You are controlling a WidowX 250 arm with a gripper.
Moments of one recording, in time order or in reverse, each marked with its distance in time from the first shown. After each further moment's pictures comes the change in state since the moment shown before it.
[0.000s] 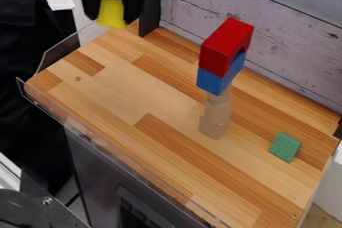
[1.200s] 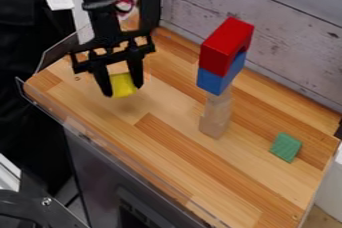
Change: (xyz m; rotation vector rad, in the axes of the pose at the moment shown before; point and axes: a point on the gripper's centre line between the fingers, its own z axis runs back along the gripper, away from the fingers) arm 0.053 0.012 -0.106 -0.214 -0.033 0.558
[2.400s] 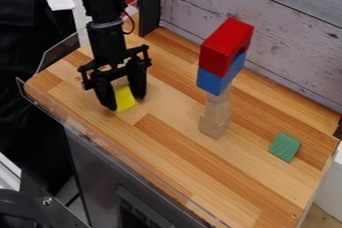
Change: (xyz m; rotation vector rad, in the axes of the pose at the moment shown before) arm 0.024 -0.007 -0.029 0.054 0.023 0.288
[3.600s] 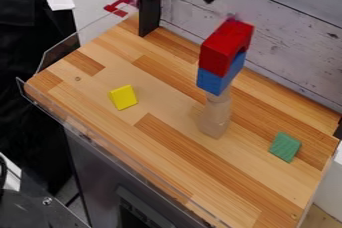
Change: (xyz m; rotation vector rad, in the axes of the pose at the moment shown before) arm -0.119 -0.027 0.147 0.087 -0.134 -0.682
